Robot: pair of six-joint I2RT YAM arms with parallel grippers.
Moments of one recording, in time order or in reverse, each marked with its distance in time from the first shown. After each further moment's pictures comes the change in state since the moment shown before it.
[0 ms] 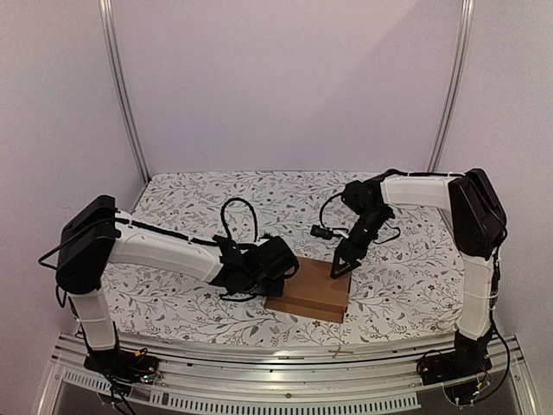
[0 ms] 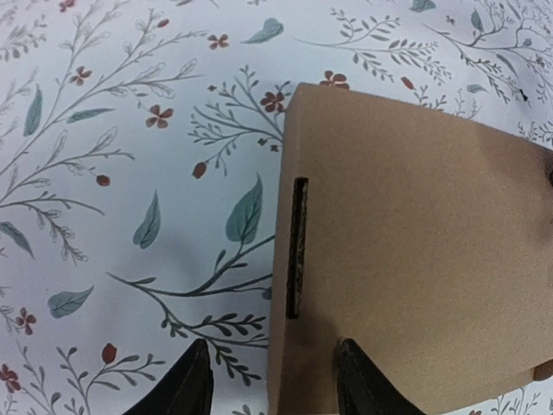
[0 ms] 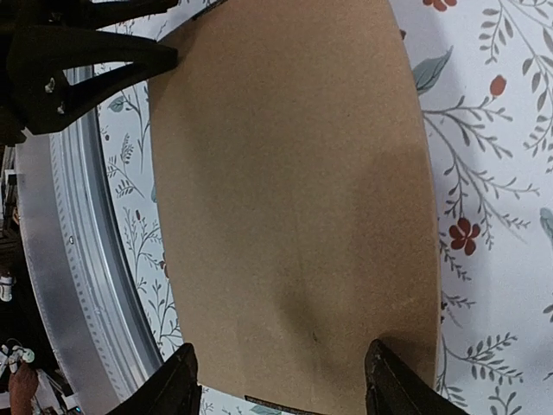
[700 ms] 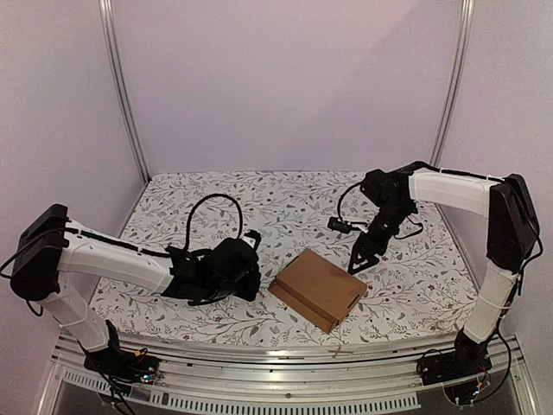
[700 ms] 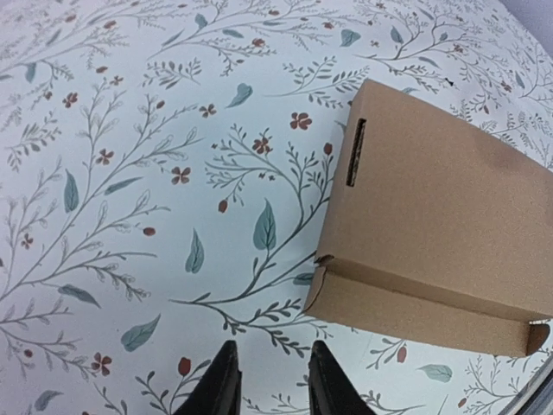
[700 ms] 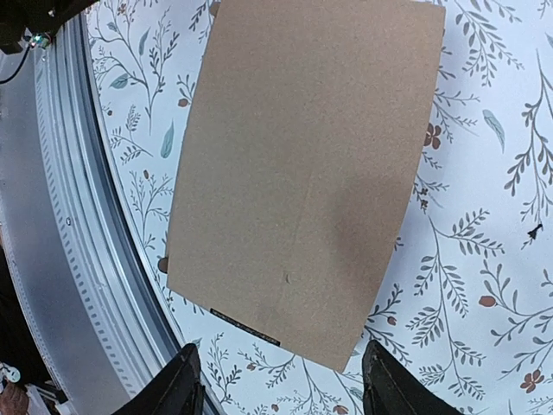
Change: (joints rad) left arm 0.025 -0.263 -0.272 0.272 0.014 0.351; right arm -0.035 -0.272 -0.169 -0.026 0.099 0.056
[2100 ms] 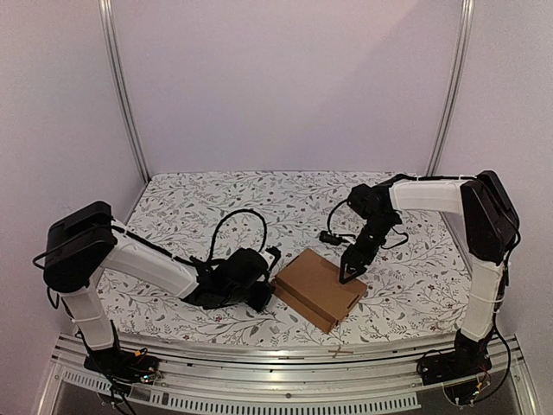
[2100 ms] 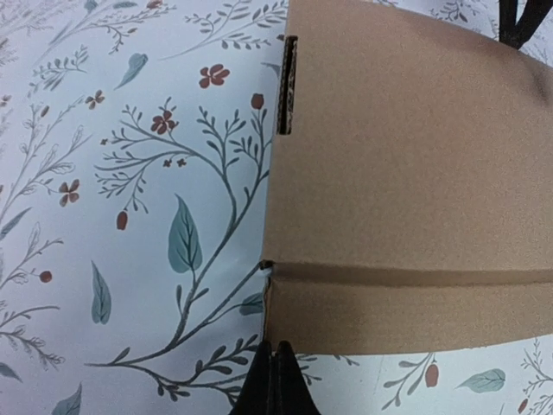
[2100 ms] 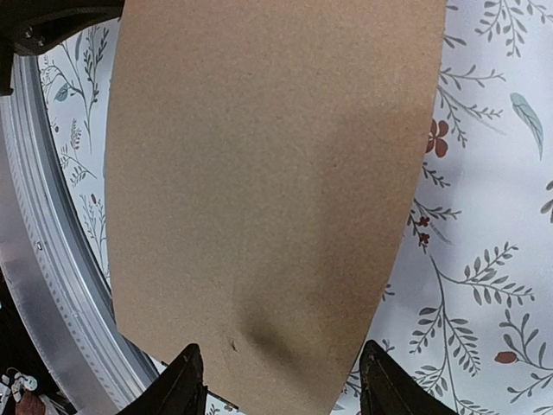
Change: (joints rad) left arm 0.031 0.204 -0.052 0.270 0.145 0.243; right arm 0.035 0.148 0.000 0.106 0.037 0.084
